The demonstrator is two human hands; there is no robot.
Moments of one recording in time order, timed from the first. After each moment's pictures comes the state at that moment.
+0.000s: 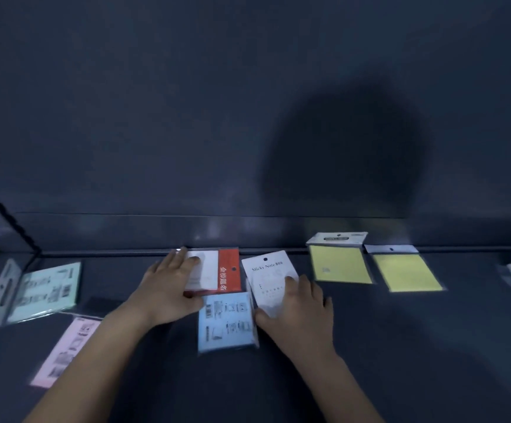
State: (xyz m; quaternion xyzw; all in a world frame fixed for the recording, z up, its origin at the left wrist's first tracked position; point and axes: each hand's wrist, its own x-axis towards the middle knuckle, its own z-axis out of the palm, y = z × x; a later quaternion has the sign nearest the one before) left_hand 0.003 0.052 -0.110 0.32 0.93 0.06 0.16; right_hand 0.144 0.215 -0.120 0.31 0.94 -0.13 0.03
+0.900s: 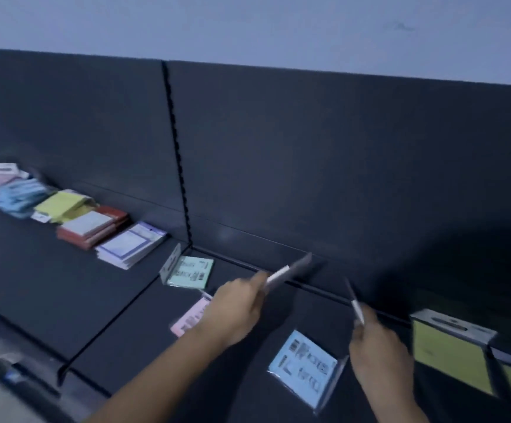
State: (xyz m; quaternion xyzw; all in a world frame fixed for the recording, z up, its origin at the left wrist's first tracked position) left_hand 0.066 0.003 -0.063 0.22 0.95 0.21 -0.07; right_hand 0.133 0.204 -0.068 0.20 0.95 -0.21 -0.05
